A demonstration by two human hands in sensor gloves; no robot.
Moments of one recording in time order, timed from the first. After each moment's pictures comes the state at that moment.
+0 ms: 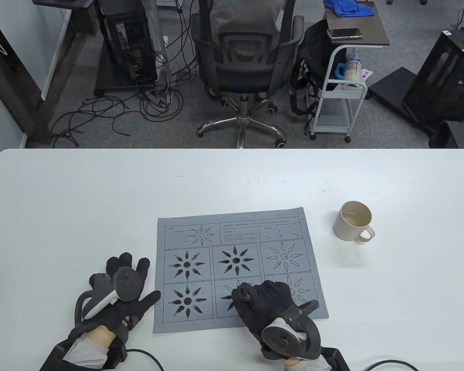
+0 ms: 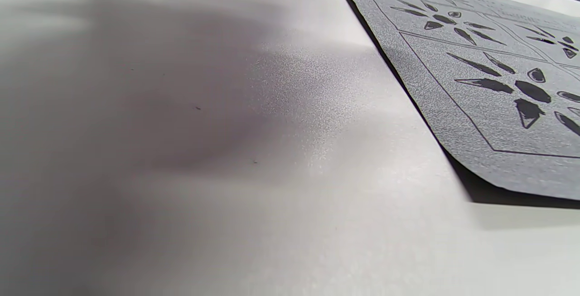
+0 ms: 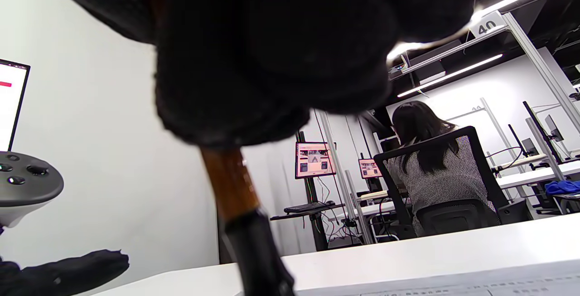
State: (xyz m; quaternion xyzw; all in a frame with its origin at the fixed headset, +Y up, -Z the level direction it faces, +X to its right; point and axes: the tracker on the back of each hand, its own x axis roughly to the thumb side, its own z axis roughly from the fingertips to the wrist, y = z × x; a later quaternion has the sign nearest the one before) left_hand -0.287 -0.762 -0.258 -0.24 -0.03 0.09 0.97; right_hand 0.069 -0.688 -0.193 0.23 -0.30 0.90 0.22
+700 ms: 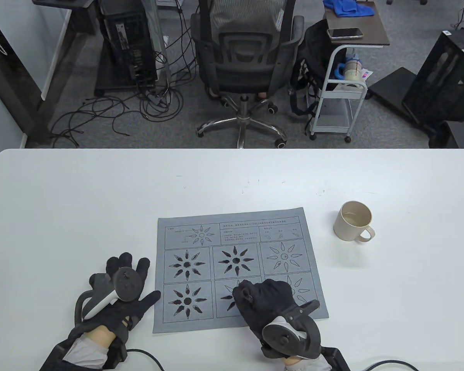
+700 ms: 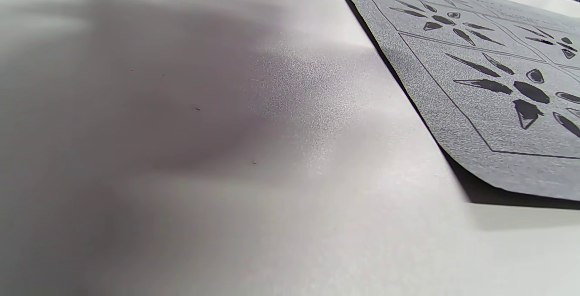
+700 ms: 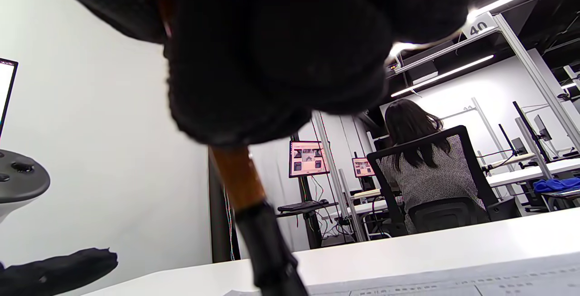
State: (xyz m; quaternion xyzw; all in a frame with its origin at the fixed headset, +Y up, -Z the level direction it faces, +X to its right) left_hand -0.287 -0.763 -0.258 -0.24 -0.03 0.09 0.97; right_hand 0.071 -0.690 -0.194 0.22 -0.30 0.90 0.22
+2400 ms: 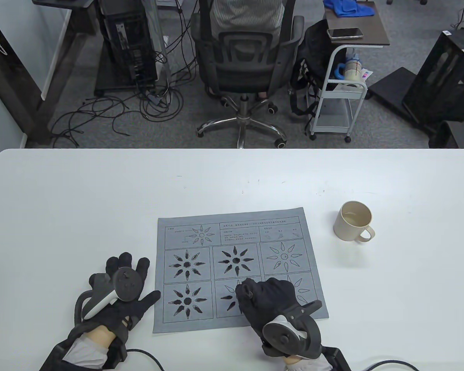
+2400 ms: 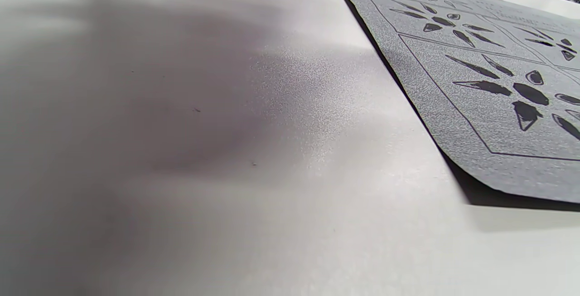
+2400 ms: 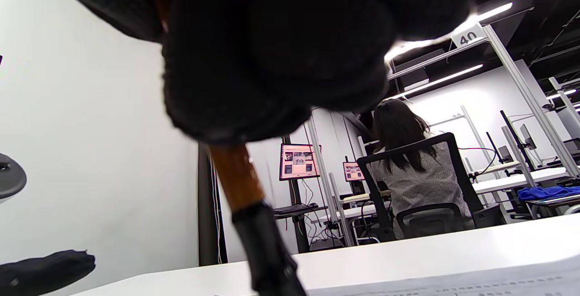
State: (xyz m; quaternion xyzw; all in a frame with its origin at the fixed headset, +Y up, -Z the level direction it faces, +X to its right) left_hand -0.288 -0.763 -0.258 -0.24 -0.03 0.09 0.97; right_hand 0.073 -0.689 -0.196 0.21 -0.31 0.91 0.21
